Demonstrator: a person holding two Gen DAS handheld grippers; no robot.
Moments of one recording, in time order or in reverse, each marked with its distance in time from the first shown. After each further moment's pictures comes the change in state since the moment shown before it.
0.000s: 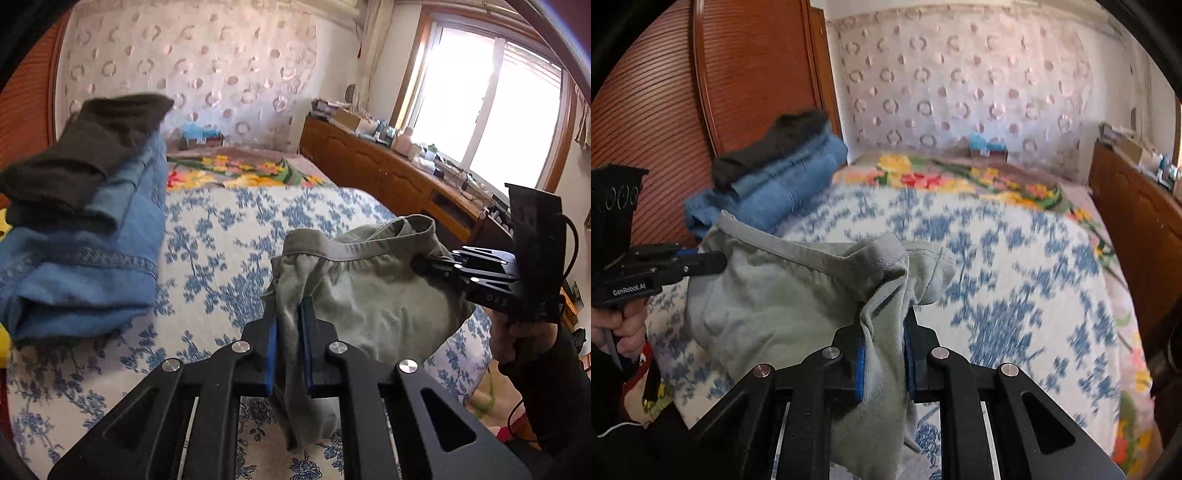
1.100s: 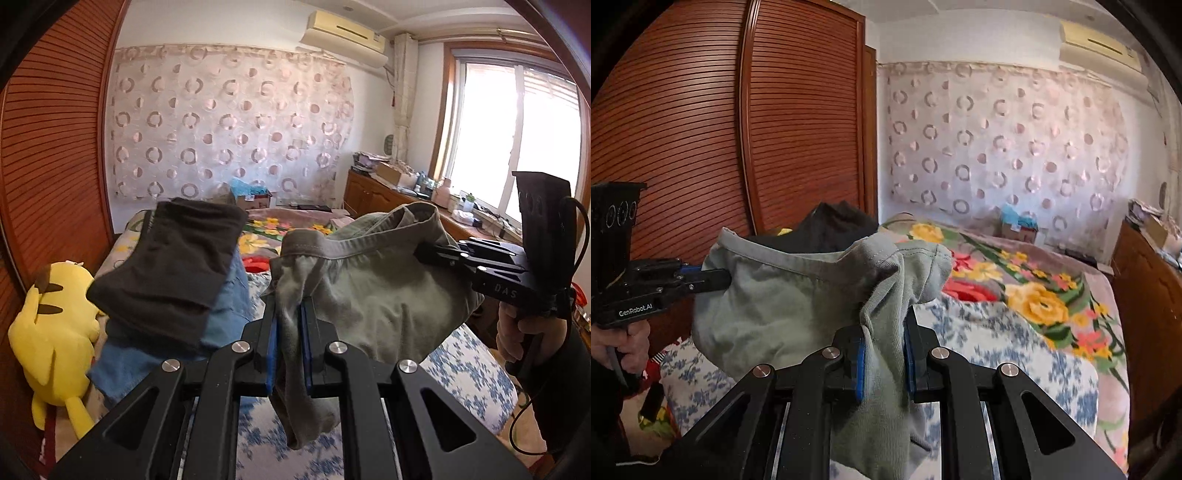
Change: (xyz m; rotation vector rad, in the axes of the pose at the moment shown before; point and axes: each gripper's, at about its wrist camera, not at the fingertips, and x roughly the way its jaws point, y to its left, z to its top) left arm -0.057 0.045 0.068 -0.011 -0.204 0.187; right arm 0.025 0.010 0.101 -0.162 -0.166 0.085
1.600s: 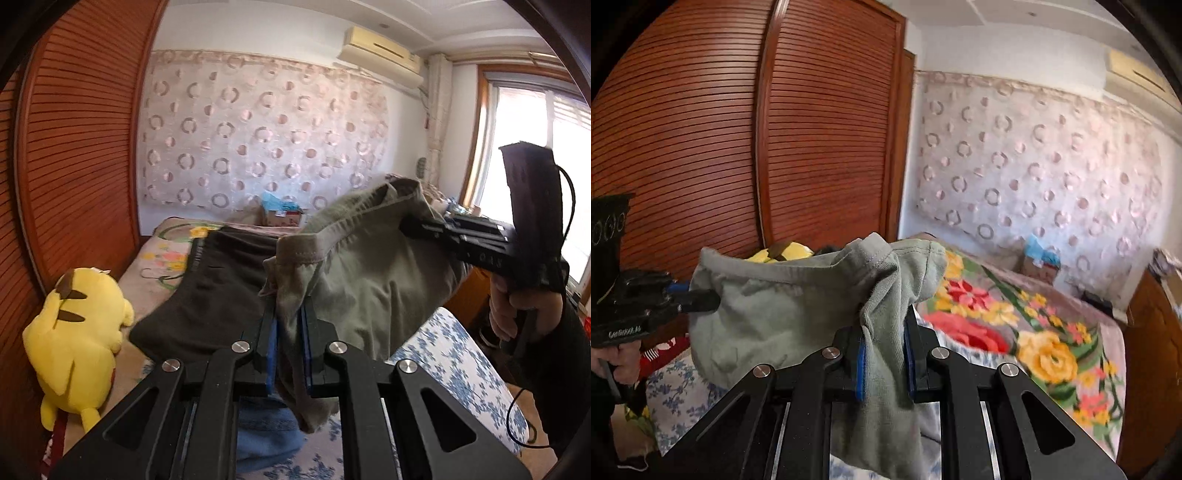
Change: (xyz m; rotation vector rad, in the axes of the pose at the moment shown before) left arm 0.005 0.046 0.023 -0.083 -0.060 0.104; right arm 0.077 -0.020 0.072 -0.156 -0.018 0.089
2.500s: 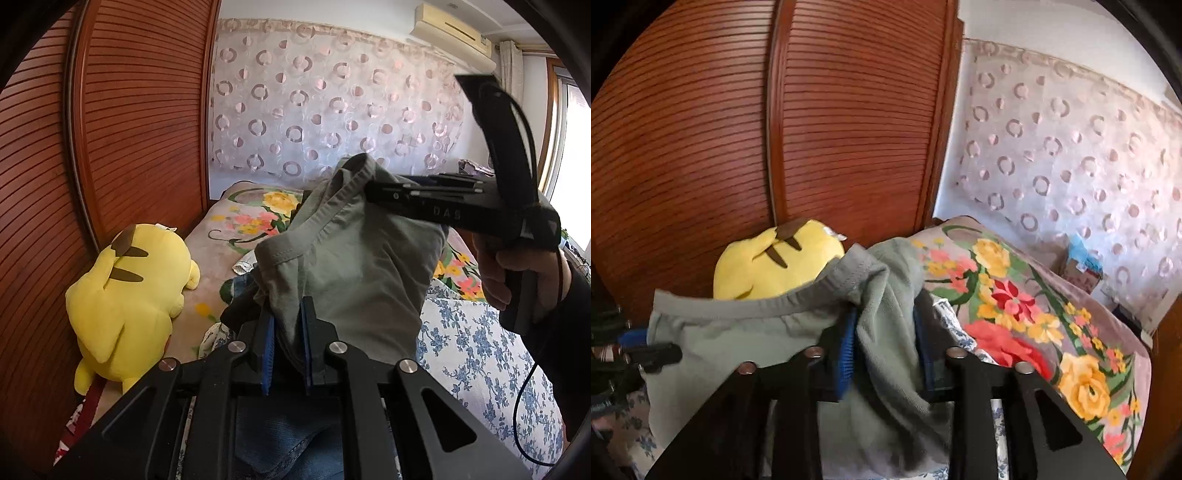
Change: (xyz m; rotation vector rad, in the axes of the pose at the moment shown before) left arm 0.039 0.062 -0.022 -0.088 0.115 0.253; right arm 0.164 -0.026 0.037 -0.052 0.114 0.093
